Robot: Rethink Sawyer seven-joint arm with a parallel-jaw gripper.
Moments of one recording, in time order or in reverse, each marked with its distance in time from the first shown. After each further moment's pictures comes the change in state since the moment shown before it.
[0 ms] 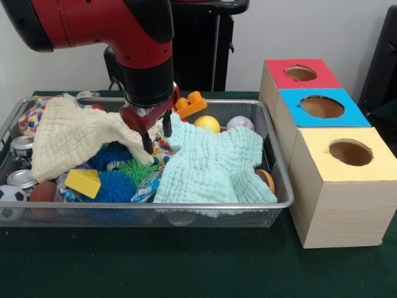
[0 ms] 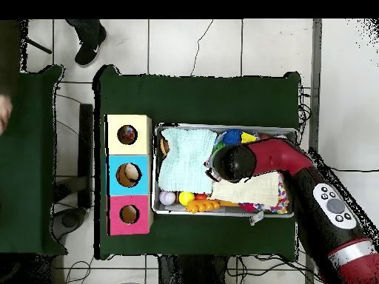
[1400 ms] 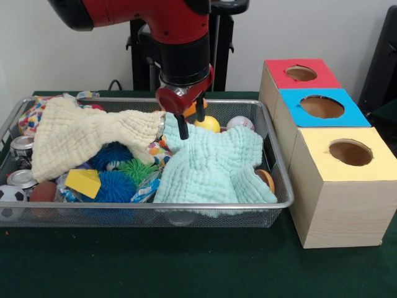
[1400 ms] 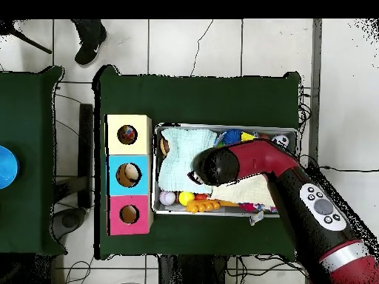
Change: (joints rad) arm 0.065 -0.093 0.000 0.093 0.111 -0.062 0.000
